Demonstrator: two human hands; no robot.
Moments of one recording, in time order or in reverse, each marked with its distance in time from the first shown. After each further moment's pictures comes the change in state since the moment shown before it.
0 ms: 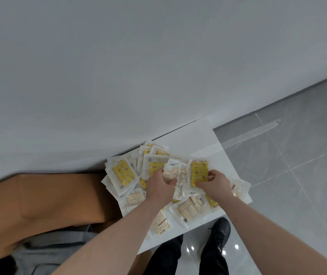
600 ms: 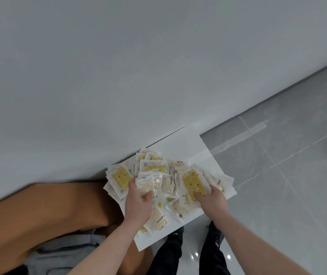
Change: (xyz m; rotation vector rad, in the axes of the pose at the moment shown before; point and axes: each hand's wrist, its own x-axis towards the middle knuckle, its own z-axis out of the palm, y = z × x) left_hand -0.065 -0.022 -0.057 -0.135 0.099 0.005; right_hand -0.086 0.015 -0.015 0.284 0.046 0.062
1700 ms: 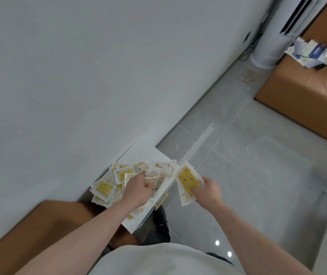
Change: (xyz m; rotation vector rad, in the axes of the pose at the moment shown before) left_hand -0.203 0.144 -0.051 0.586 -0.344 0.478; right_hand -0.288 0.035 -0.144 0.182 0.282 -0.028
